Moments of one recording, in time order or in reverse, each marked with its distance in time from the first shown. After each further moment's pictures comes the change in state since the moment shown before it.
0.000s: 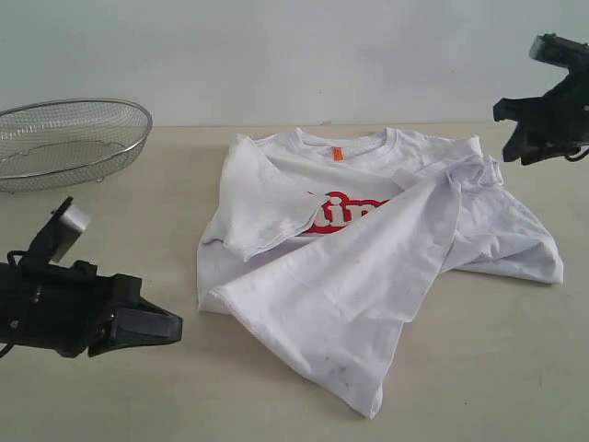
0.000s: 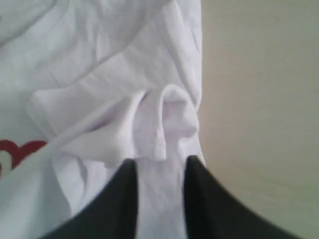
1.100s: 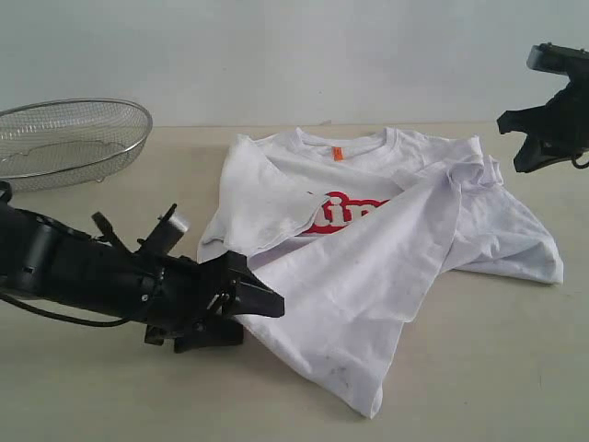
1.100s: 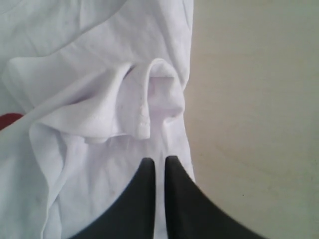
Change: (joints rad) left arm -0.238 0.328 -0.260 -0.186 -0.055 -0.137; right arm 0.000 0.000 0.000 -0.071 0.035 -0.025
